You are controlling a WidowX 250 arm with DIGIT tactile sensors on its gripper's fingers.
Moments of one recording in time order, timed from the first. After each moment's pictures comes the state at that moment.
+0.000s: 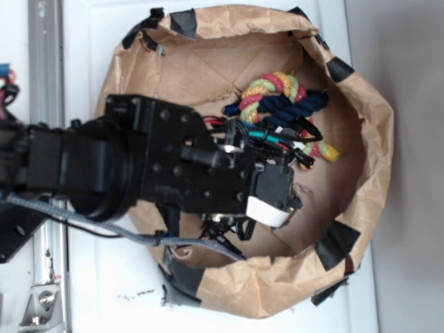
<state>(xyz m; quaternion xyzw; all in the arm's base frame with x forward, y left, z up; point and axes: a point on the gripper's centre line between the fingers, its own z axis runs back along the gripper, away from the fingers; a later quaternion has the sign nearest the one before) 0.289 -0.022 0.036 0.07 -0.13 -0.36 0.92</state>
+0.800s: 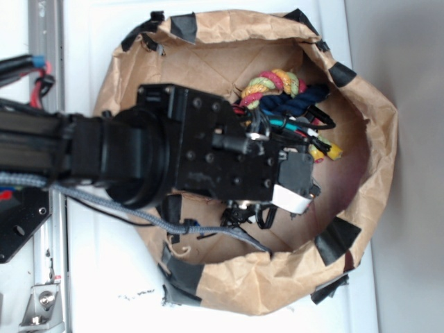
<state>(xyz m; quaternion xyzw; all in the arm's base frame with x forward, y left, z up) 0.303 -0.011 0.032 0.08 -0.12 -0.34 0.93</state>
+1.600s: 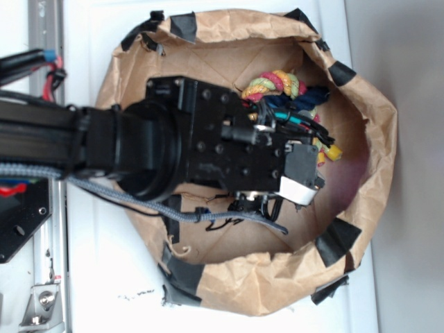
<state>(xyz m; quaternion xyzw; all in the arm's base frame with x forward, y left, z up) 0.307 -0.007 0.030 0.08 -0.12 -0.33 0.93</state>
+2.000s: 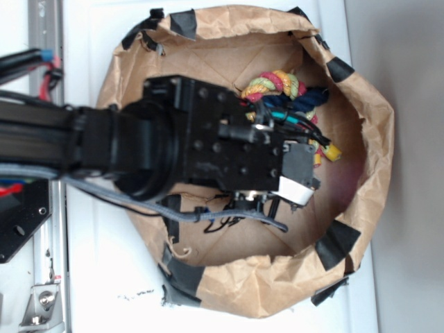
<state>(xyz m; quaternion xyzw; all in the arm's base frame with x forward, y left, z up) 0.298 -0.011 0.036 0.06 -0.11 -0.33 0.94</state>
